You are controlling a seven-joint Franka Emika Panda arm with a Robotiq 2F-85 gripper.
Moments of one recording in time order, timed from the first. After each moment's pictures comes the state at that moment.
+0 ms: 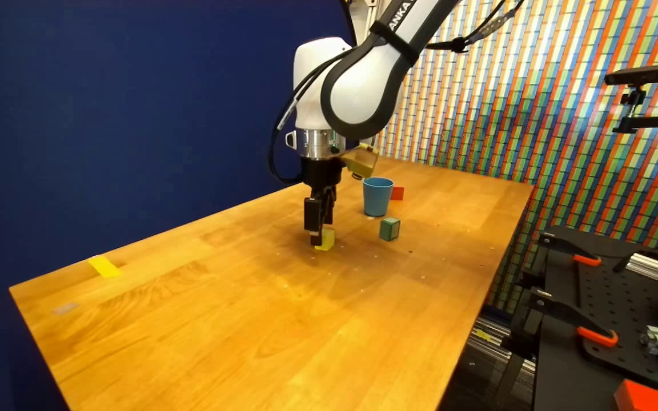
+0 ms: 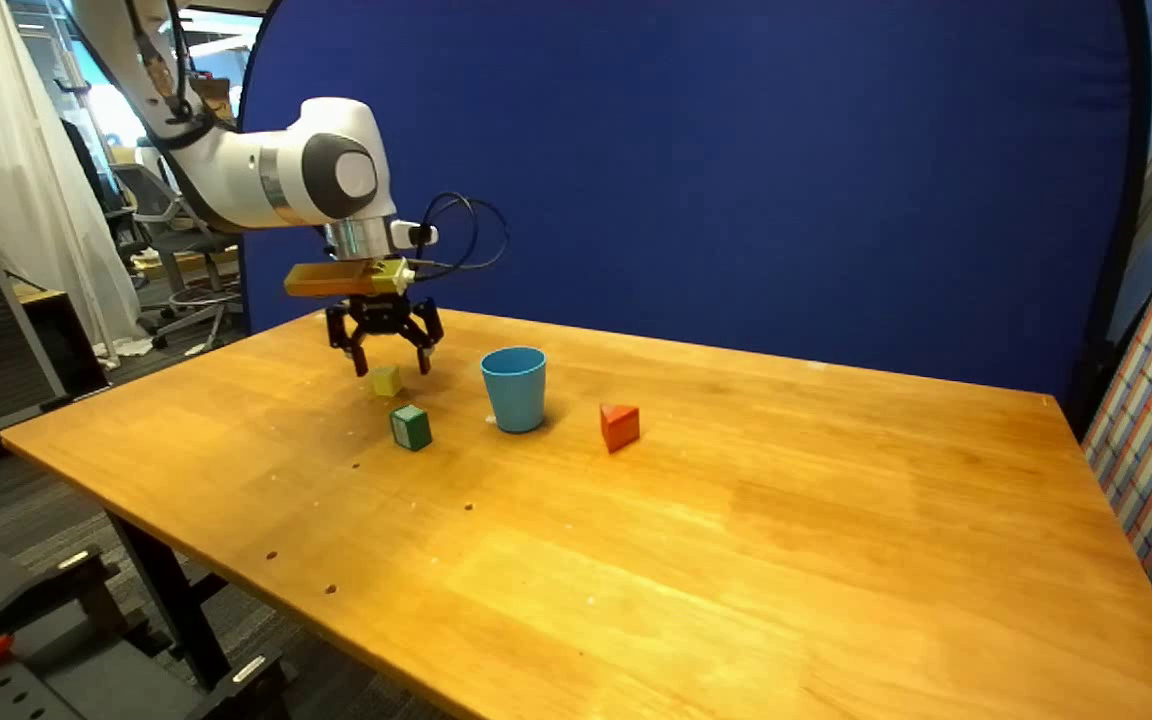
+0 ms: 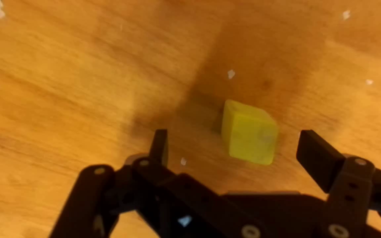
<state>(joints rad) 0.24 0.63 0.05 -1.93 -0.10 2.55 -0.09</state>
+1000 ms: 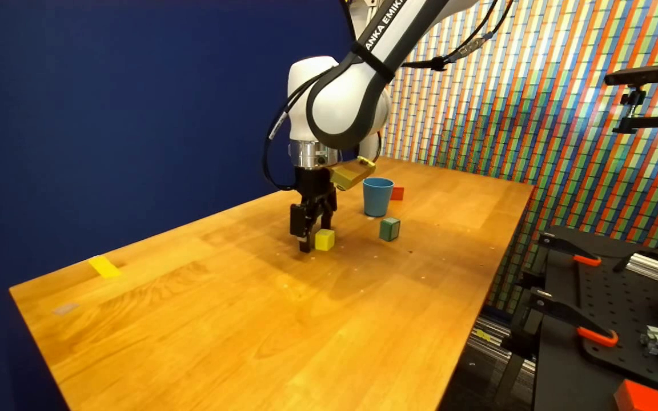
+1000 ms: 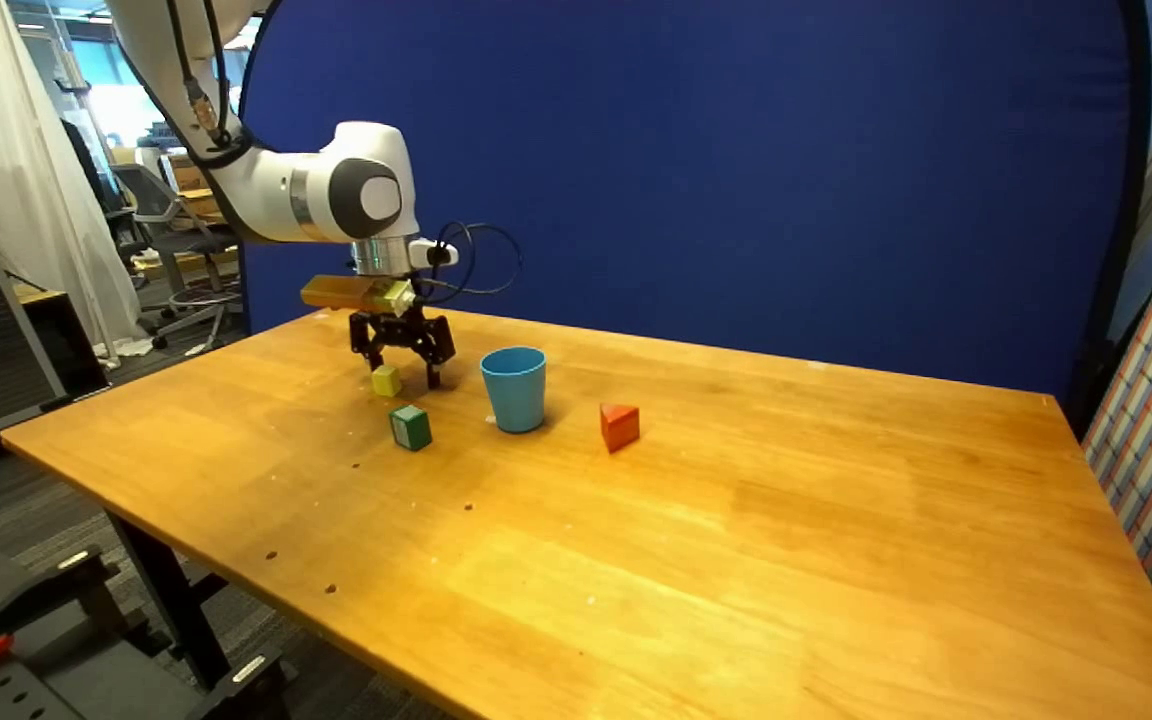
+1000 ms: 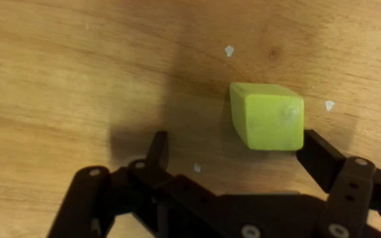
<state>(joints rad) 0.21 0.73 0.06 -1.83 -0.03 2.52 0.06</state>
